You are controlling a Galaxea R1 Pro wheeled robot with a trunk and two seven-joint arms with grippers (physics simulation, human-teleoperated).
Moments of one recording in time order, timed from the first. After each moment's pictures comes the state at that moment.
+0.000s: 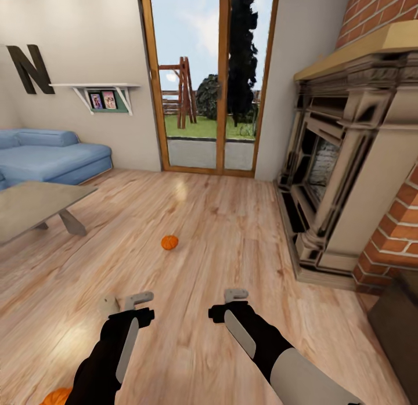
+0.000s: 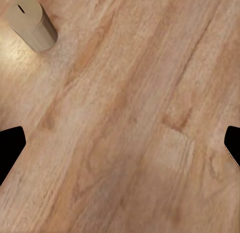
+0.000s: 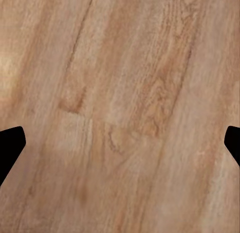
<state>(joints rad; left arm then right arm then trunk) -0.38 -0.16 0.15 -1.19 0.01 0.76 0.27 -0.66 0.17 0.54 -0.68 -0.61 0.54 -0.41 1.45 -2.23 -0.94</state>
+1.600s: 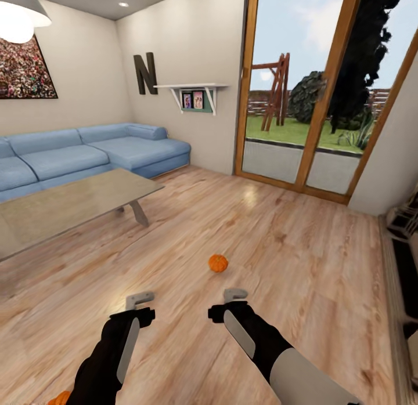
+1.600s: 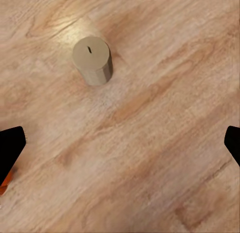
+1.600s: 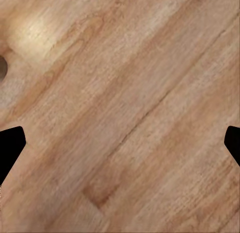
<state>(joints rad) -0.38 -0.17 0.15 -1.19 0.01 0.76 0.27 -0.66 0.17 0.54 -0.68 -0.61 0.54 -0.41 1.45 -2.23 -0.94</state>
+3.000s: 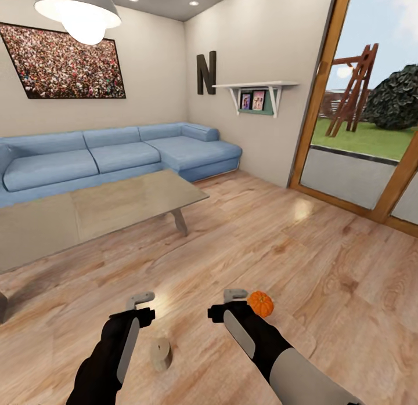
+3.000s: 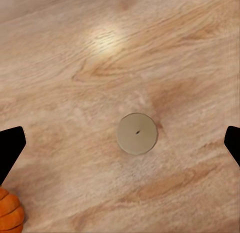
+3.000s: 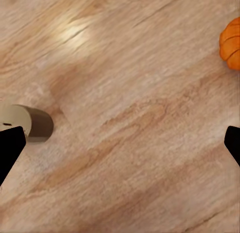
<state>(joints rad) -0.38 -0.17 0.15 -1.19 0.01 0.76 0.27 -0.66 0.17 0.54 -0.68 -0.61 0.53 -0.41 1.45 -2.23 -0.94</state>
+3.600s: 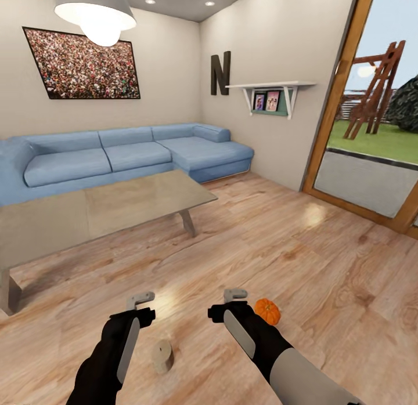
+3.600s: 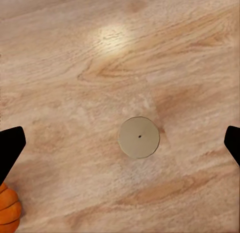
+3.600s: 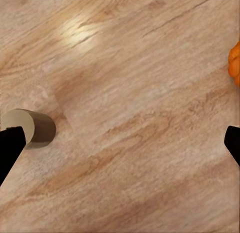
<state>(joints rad) -0.38 -0.17 0.15 -1.19 0.01 0.76 0.27 -0.66 0.17 0.54 -0.68 -0.61 0.53 -0.41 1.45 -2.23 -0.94</state>
